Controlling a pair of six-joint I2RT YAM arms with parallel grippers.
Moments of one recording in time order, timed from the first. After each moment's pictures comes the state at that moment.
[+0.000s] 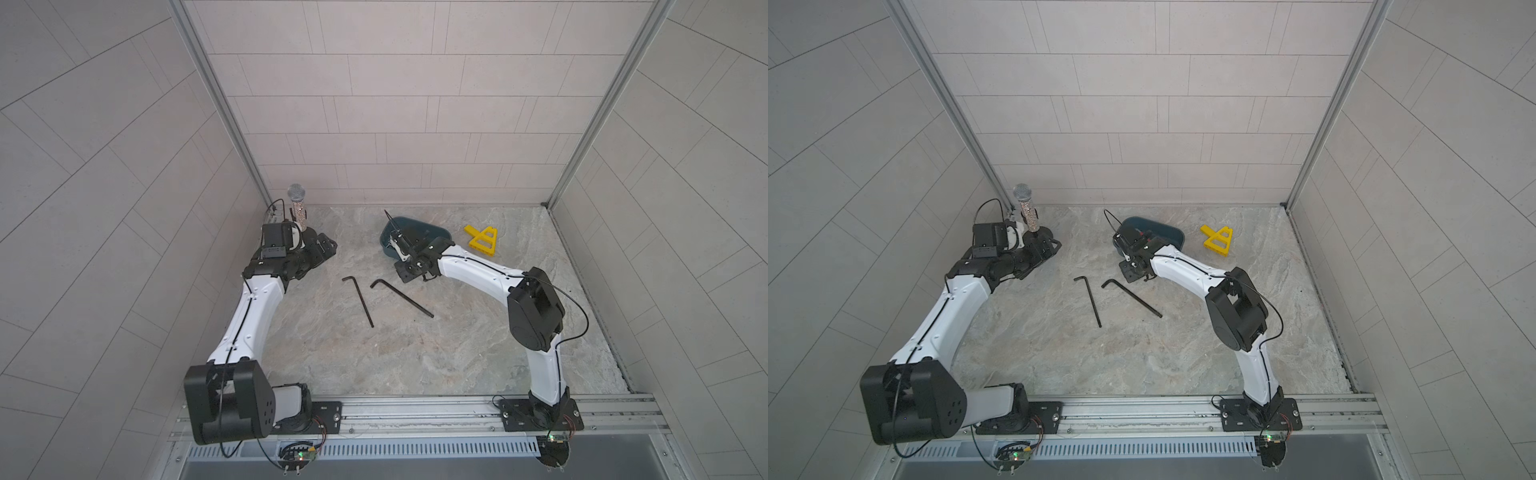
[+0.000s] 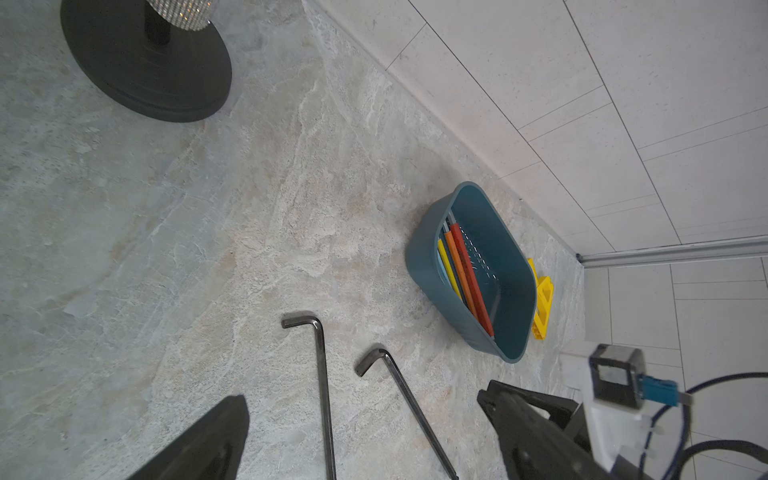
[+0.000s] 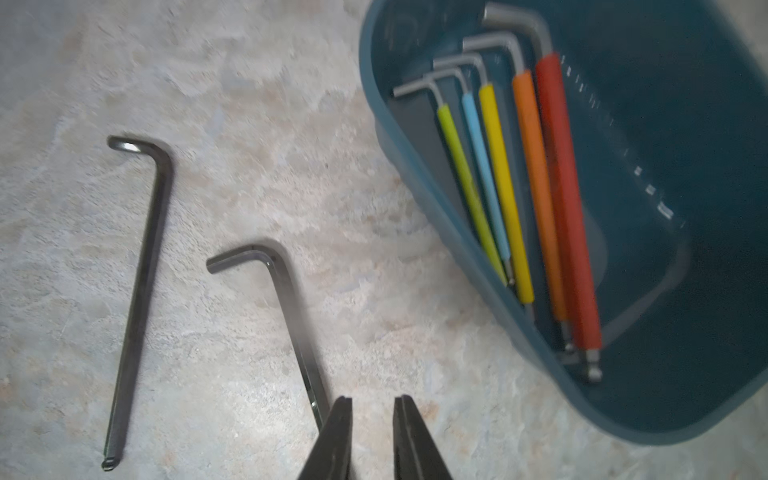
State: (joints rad) left arm 0.09 1.29 1.06 -0.52 0.39 -0.55; right arm 0.71 2.02 1.64 -0.68 0.12 0.17
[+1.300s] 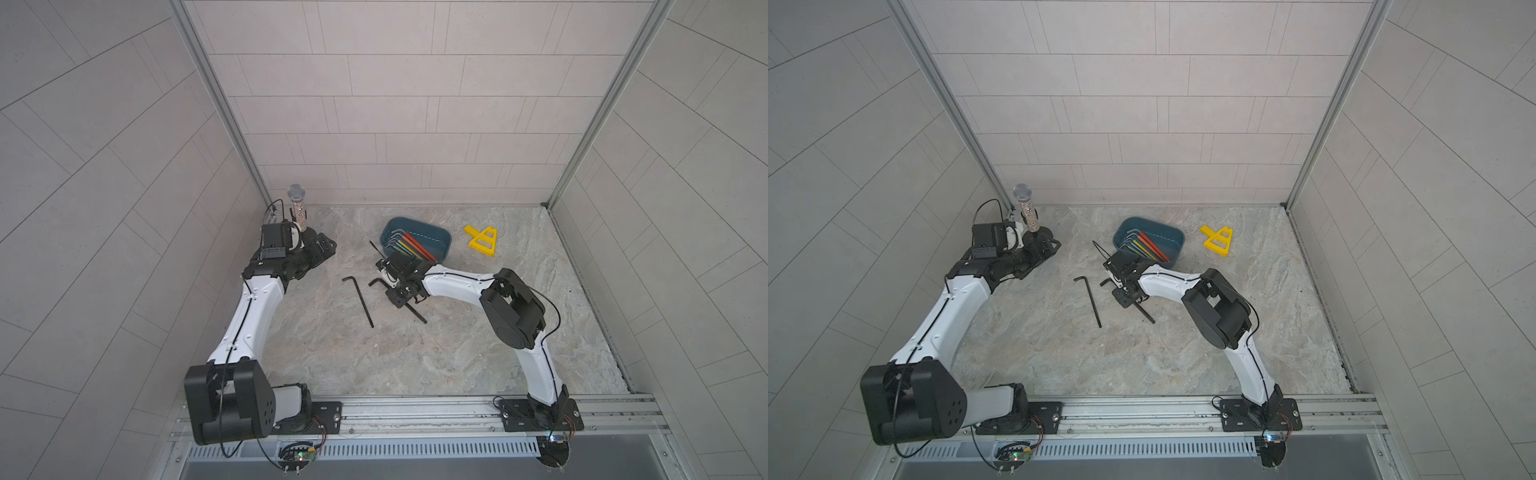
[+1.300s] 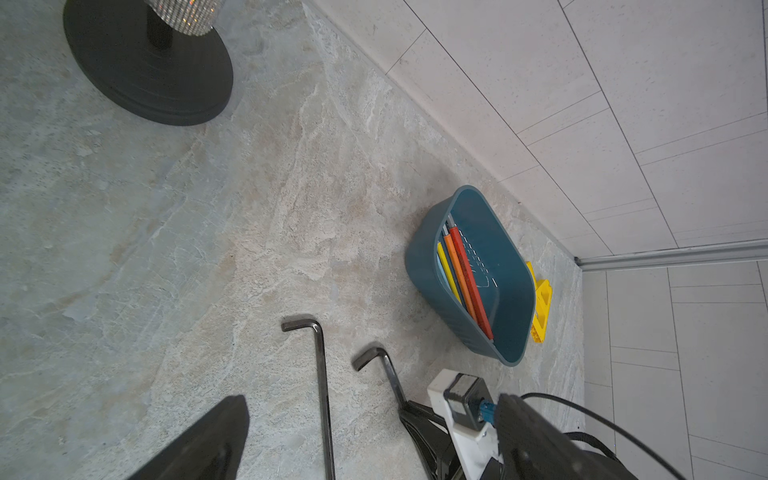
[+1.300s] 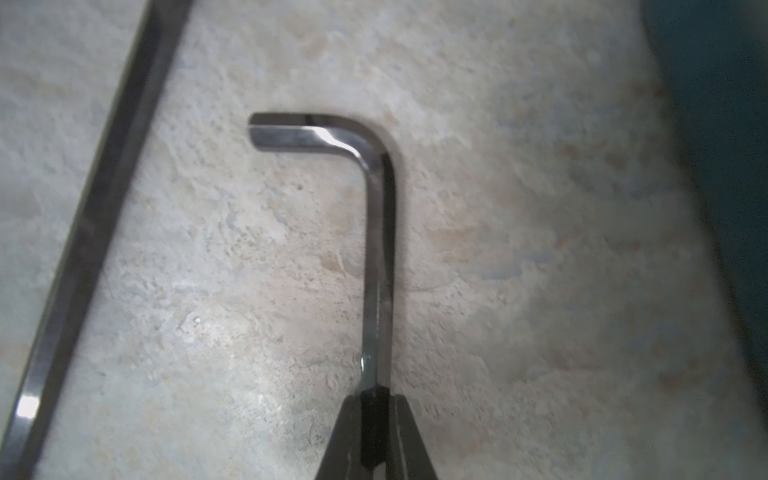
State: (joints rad) left arm 0.10 1.29 1.05 -0.51 0.39 -0.55; right arm 0.78 2.14 1.54 -0.51 0.06 0.05
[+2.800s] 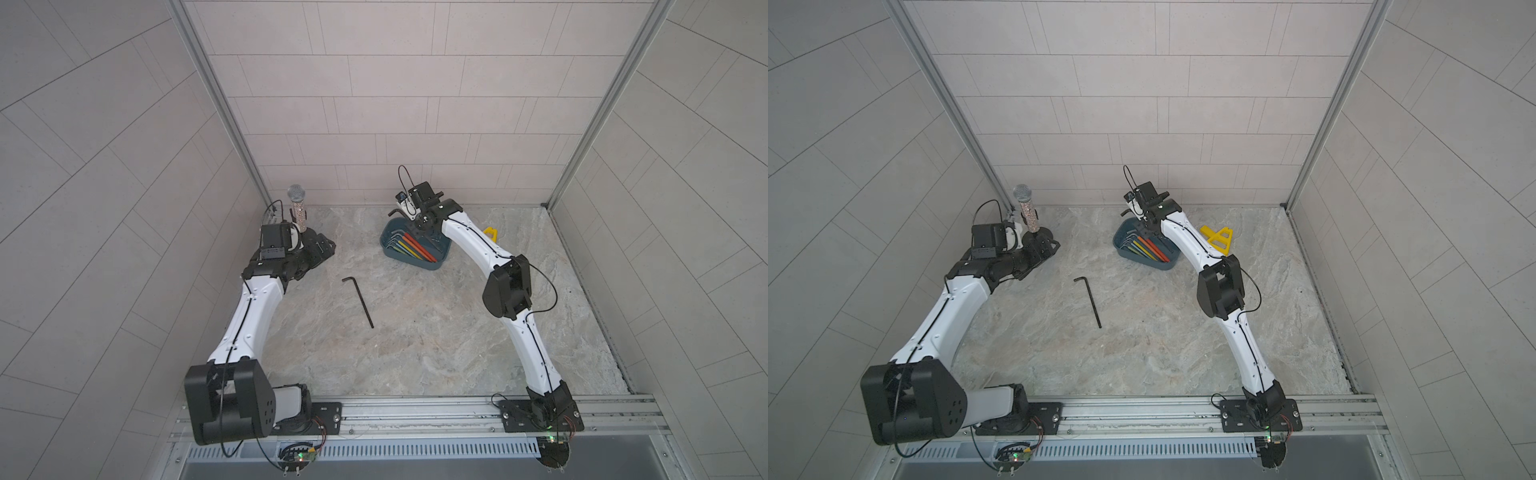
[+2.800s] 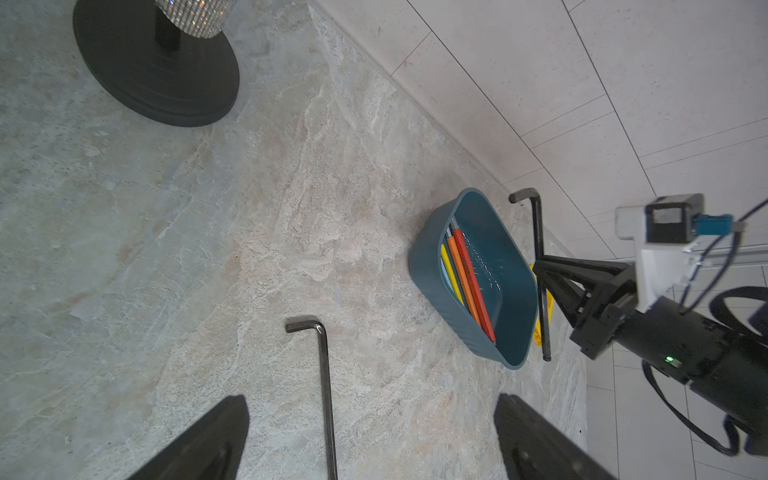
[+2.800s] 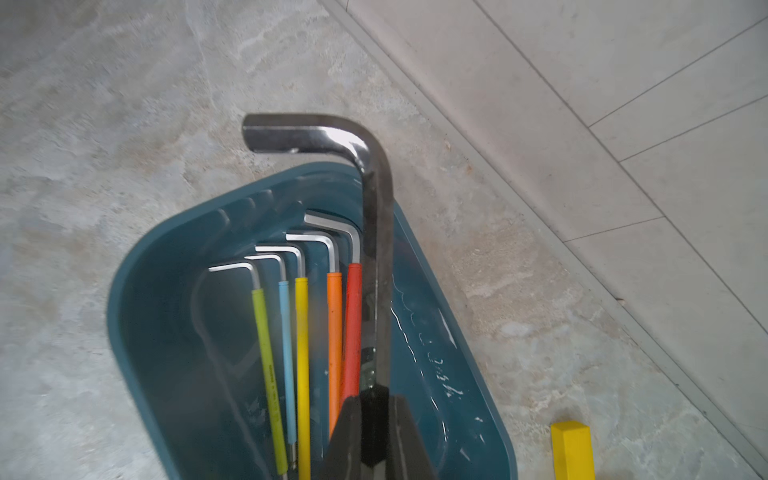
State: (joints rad) left arm 0.11 1.30 1.05 -0.51 0.39 -0.55; right arm 0.48 2.47 2.46 -0.90 0.11 -0.28
